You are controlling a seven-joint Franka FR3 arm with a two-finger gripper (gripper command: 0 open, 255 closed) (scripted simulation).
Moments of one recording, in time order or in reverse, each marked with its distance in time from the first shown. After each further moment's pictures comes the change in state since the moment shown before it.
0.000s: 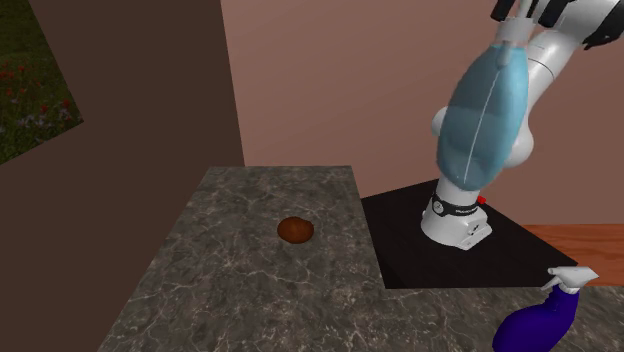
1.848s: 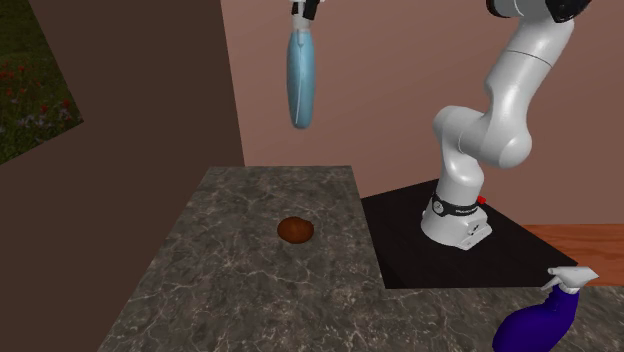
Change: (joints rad) arm -0.081 0.298 -0.572 0.134 -0.172 0.172 -0.629
